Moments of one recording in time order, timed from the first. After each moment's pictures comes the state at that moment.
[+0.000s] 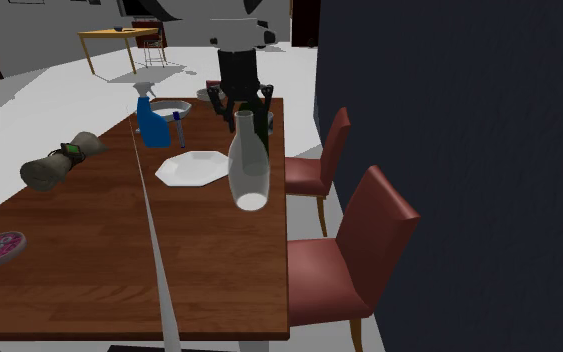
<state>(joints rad) -0.01 0.12 0.09 -1.88 -0.03 2.00 0.11</state>
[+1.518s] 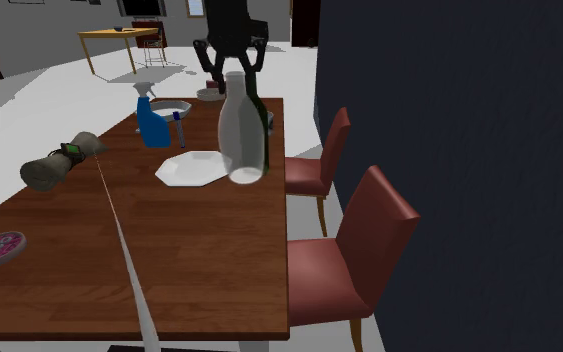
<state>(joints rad) 0.01 0.07 0.10 -1.71 -0.03 1.78 0.12</state>
